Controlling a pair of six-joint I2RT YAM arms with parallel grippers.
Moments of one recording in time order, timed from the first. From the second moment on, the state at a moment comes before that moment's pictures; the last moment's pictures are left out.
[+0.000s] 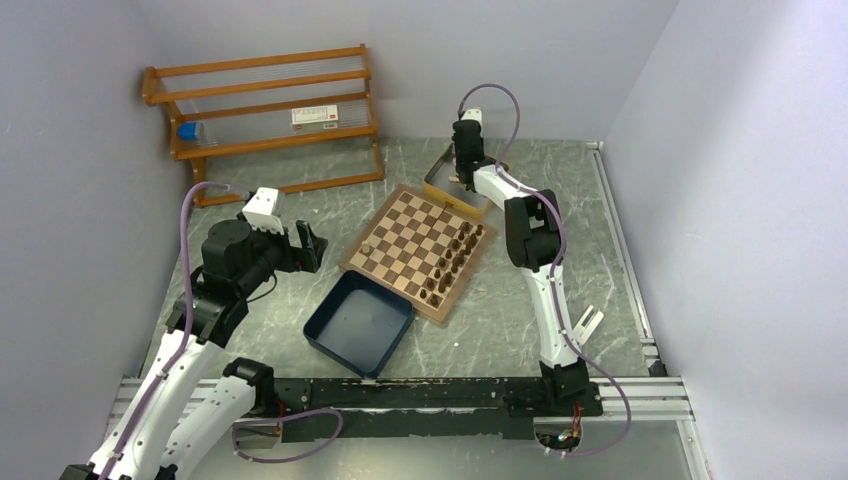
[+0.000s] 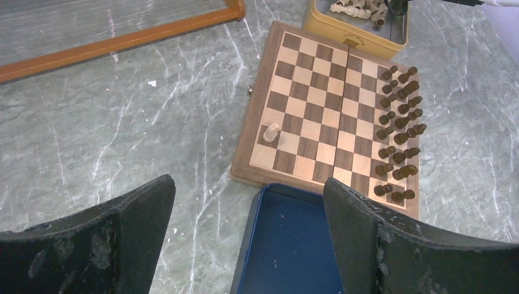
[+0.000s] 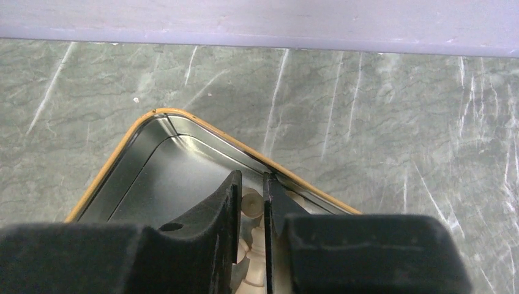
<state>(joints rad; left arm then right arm) -0.31 0.67 0.75 -0.41 0.06 -0.20 0.32 2.52 2.01 0.00 0.43 0.02</state>
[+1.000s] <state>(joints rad) -0.31 0.68 0.75 -0.41 0.06 -0.20 0.32 2.29 1.83 -0.04 0.30 0.06</state>
